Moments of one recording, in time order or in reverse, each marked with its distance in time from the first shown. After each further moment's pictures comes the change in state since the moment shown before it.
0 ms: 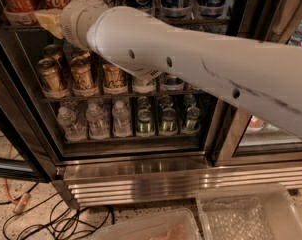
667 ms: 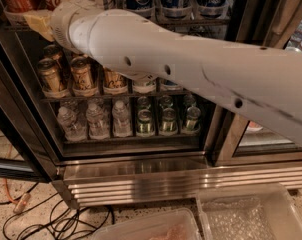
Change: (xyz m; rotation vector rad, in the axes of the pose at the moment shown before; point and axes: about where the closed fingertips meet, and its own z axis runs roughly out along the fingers) arm -0.009 0.020 -0.008 -0.031 -0.017 0.008
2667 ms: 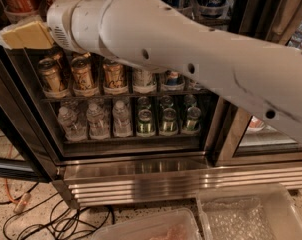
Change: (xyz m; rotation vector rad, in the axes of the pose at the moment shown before) arm -0.015 0.028 -0.031 -0.145 0.043 -0.049
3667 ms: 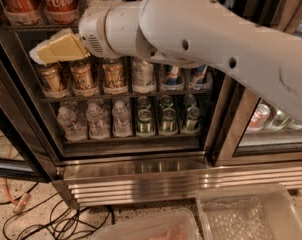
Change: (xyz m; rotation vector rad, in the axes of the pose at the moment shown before) arm 0.033 -0.014 -0.039 -0.082 0.114 -0.043
